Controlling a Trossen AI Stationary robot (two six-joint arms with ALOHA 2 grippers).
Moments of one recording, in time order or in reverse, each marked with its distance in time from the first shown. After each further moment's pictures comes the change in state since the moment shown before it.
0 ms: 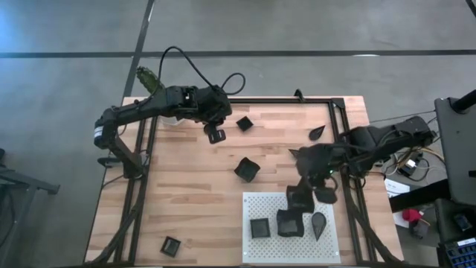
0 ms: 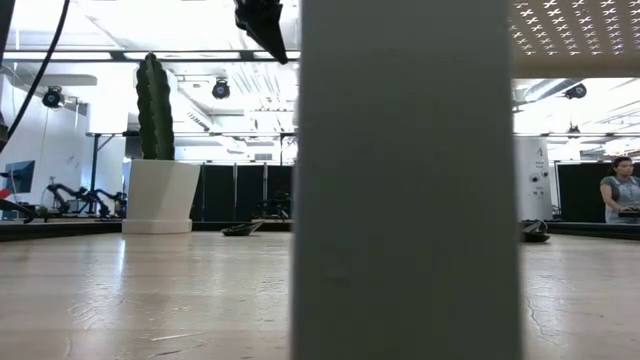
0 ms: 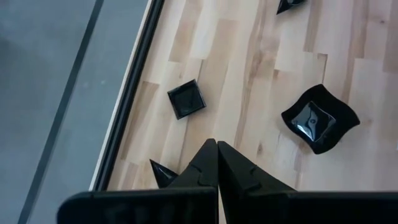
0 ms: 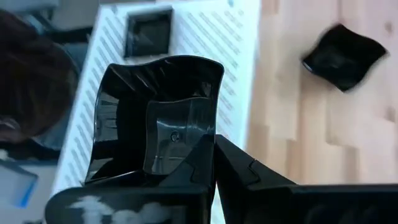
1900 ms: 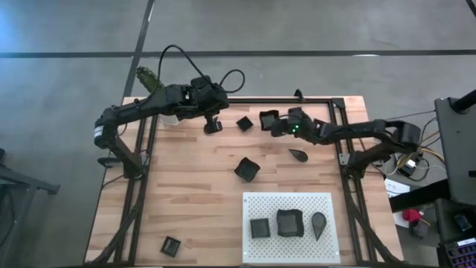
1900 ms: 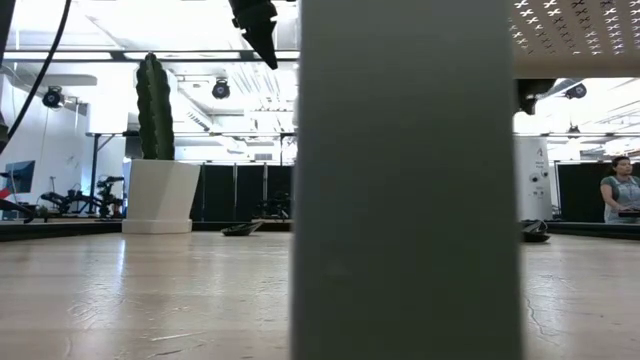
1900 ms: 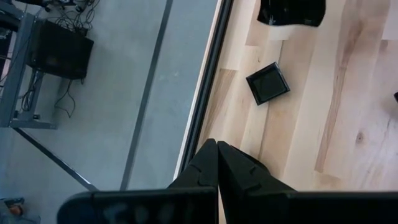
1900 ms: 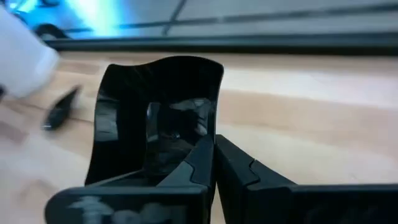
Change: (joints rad) left arm 0.019 0.000 0.000 -0.003 -0.299 0.148; right arm -0.726 0.175 -0.782 1.251 0.566 0.431
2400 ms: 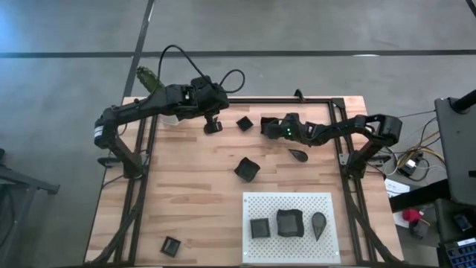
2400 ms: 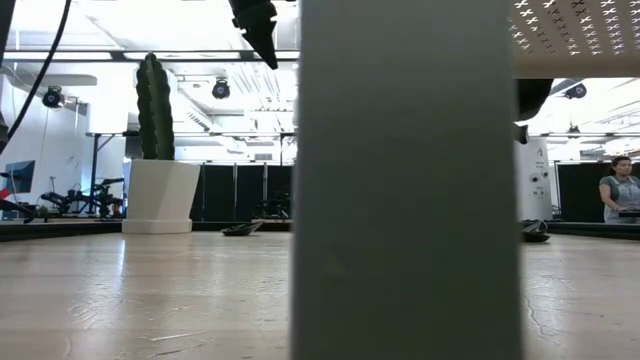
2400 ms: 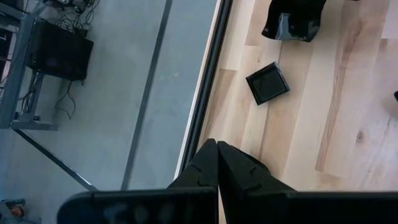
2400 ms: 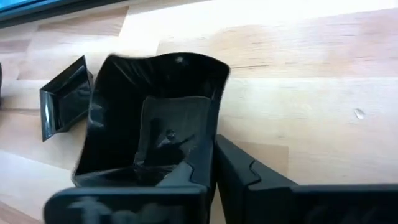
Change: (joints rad) left arm 0.000 0.000 0.000 0.001 0.001 0.008; right arm -0.024 0.220 0.000 0.036 -0.029 0.200
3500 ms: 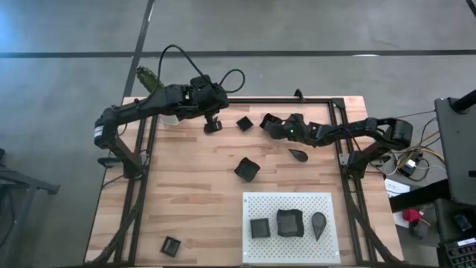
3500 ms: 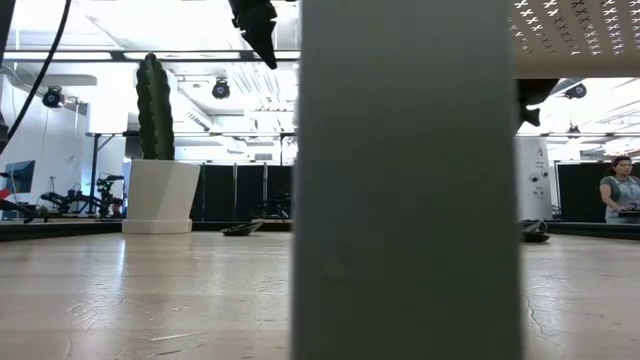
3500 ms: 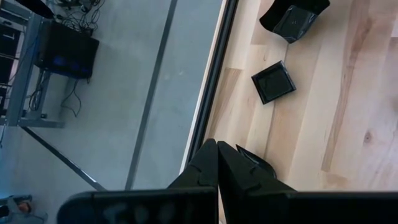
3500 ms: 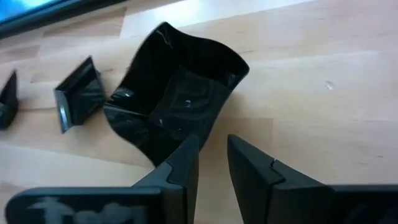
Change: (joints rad) left arm 0.000 0.000 0.000 0.001 -0.022 0.000; right arm 0.028 -0.118 -0.010 -0.140 -0.003 0.109
